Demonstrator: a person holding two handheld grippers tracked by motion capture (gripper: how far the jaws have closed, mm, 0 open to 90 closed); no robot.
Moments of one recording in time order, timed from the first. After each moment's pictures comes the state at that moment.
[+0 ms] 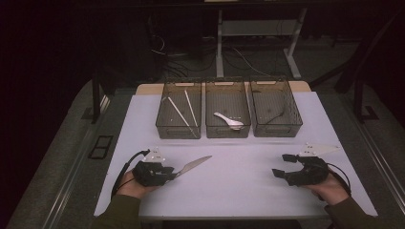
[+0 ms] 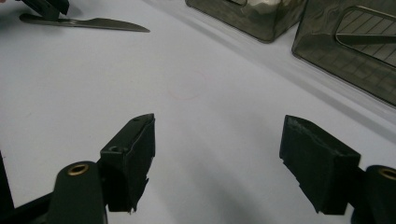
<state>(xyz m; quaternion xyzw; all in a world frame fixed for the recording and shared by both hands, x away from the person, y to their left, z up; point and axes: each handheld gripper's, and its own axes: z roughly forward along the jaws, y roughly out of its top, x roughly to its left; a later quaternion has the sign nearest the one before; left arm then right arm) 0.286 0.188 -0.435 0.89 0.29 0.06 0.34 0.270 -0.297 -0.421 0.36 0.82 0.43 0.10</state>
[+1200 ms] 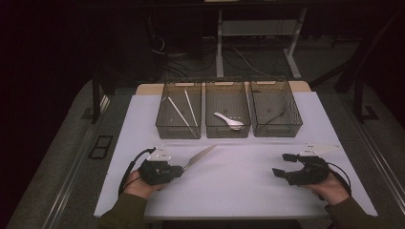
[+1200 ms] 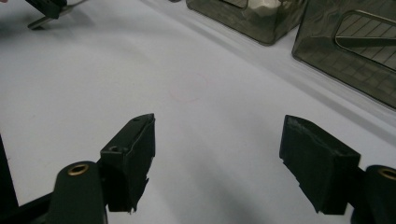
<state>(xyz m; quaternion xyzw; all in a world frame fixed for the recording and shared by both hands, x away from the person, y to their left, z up) 0.282 0.169 -0.417 0.88 0.27 0.06 0.39 0.270 -0.297 -0.418 0.36 0.82 0.43 0.10</state>
